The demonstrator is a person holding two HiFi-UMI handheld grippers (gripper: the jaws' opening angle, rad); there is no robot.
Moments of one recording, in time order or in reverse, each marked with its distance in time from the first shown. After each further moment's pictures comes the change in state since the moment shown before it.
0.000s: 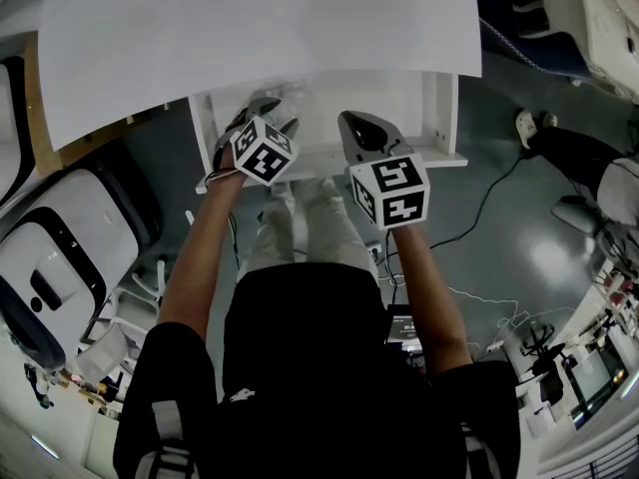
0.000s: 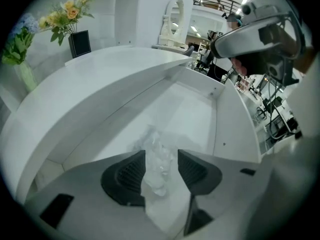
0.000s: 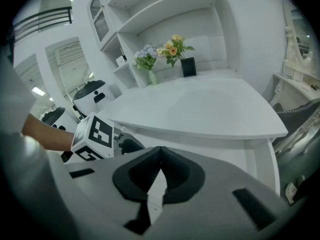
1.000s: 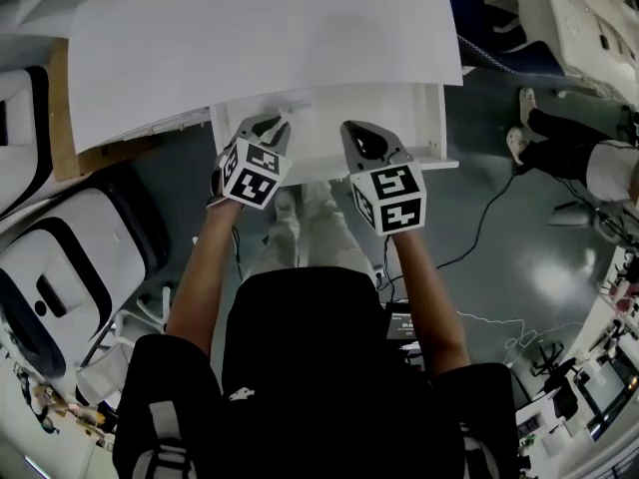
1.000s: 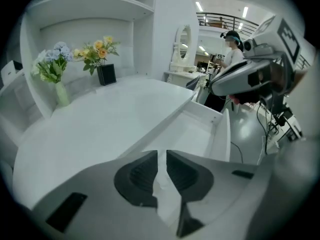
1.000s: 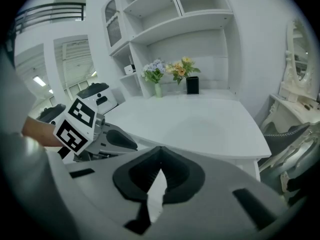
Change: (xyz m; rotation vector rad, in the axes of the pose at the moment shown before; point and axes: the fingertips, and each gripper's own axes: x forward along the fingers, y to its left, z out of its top) left arm -0.120 0.015 0.028 -0.084 -0.216 0.127; right arm -0.050 0.044 0.042 -0.088 -0.096 -0.066
